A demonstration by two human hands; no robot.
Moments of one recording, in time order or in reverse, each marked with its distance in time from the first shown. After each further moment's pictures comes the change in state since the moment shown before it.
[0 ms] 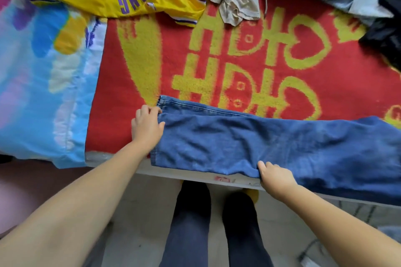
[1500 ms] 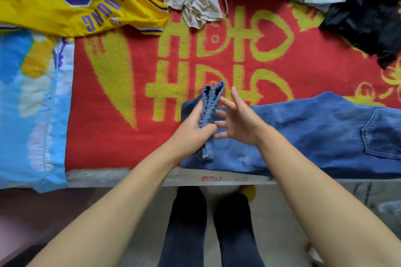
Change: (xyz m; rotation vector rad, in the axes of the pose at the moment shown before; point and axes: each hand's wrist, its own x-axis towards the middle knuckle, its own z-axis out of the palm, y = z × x) left_hand -0.067 0.156 -0.046 -0.997 -0.506 0.302; right_hand 0.012 -0.008 -0.142 2.154 -0.287 -0.232
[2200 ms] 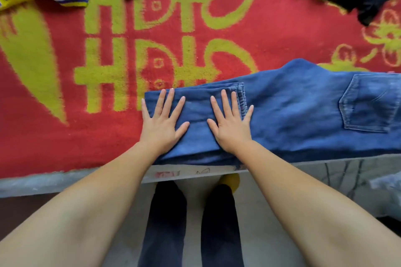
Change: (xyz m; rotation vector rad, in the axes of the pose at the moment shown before) left_hand 0.094 -0.151 0.071 1.500 0.135 0.148; right_hand 0.019 0.093 -0.172 -1.771 0.655 -0.219
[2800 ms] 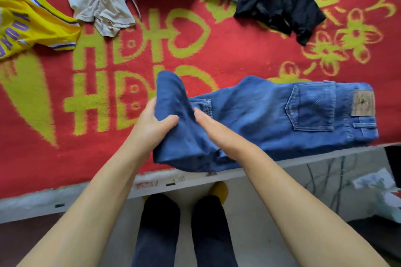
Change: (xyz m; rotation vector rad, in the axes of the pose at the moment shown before) left_hand -0.023 0.093 -0.189 -1.390 -0.007 -0.326; right_hand -0.068 0.027 -0.122 1.279 -0.395 0.012
